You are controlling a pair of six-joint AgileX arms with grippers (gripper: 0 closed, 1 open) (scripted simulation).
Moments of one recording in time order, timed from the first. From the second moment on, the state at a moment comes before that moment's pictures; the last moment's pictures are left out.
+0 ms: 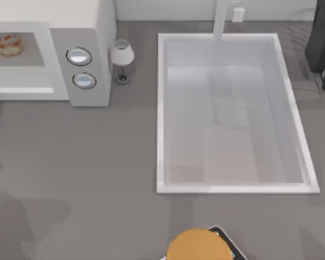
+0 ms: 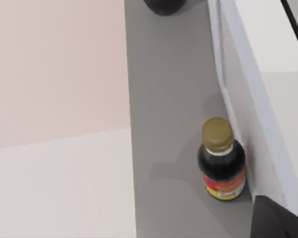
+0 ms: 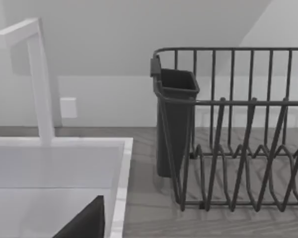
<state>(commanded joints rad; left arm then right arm) 0.75 1.38 1.09 -0.54 0.47 0.76 0.00 0.00 0.00 0.00 0.00 0.00</state>
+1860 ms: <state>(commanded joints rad) 1.03 1.83 1.07 -0.36 0.67 0.91 0.00 0.00 0.00 0.00 0.00 0.00</state>
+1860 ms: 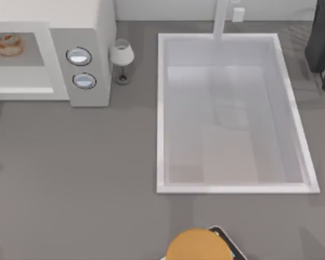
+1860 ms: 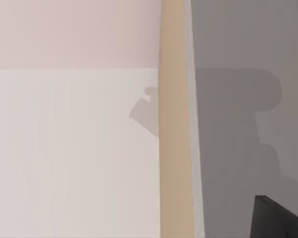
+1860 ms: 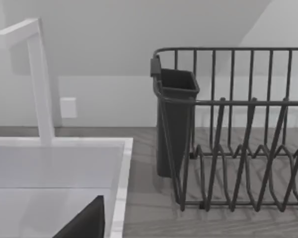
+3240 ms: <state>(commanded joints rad) 0.70 1.36 0.58 -0.18 0.40 0.58 0.00 0.00 0.00 0.00 0.00 0.00</state>
